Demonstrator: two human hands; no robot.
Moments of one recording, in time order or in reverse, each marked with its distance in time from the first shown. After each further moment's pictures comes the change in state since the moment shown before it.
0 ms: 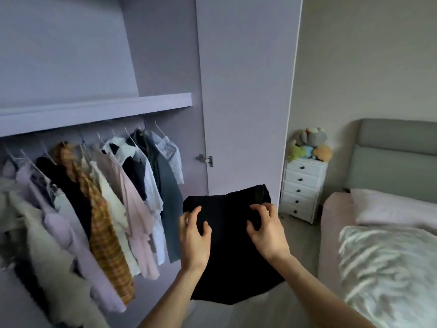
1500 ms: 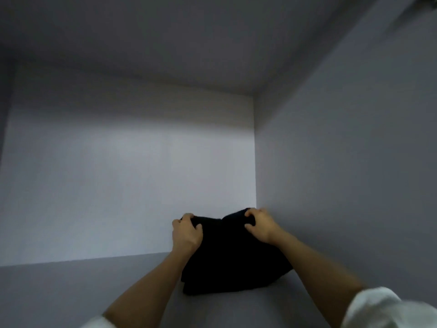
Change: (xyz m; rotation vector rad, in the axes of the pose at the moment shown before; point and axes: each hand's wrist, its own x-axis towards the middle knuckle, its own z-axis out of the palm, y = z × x) left_hand 0.813 -0.086 -0.135 0.398 0.425 -0.206; right_hand 0.805 -0.343 0.364 0.071 -0.446 -0.633
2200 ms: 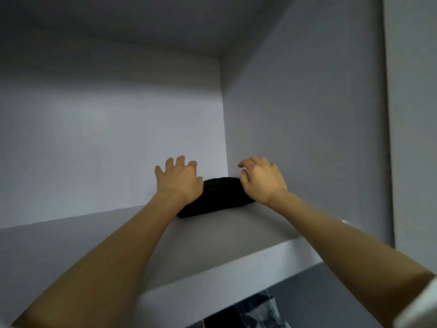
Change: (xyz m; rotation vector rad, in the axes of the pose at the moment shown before) left_hand -0.120 0.046 -0.062 0.768 -0.061 0.456; right_hand -0.171 -0.052 -0.036 -0.336 0.421 -0.048
